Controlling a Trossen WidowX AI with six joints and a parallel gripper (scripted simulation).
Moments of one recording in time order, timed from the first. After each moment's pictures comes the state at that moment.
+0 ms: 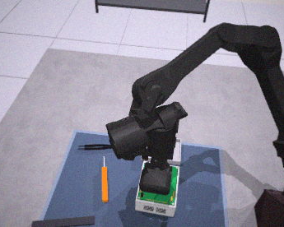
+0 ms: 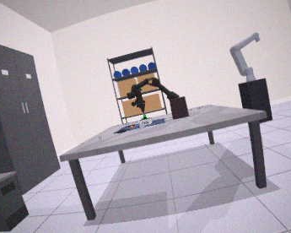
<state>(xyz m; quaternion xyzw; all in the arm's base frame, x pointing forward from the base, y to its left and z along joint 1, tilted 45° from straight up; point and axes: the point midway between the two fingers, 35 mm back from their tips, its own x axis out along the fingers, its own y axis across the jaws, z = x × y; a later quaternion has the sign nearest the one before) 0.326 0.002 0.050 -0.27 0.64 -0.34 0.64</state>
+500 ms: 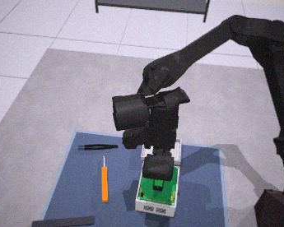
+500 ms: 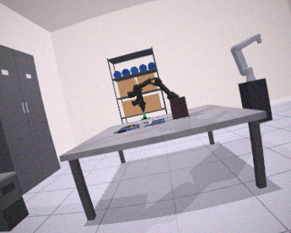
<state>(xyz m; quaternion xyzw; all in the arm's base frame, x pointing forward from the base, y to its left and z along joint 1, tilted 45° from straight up) 0.326 -0.003 0.061 -0.21 0.67 -0.26 0.67</state>
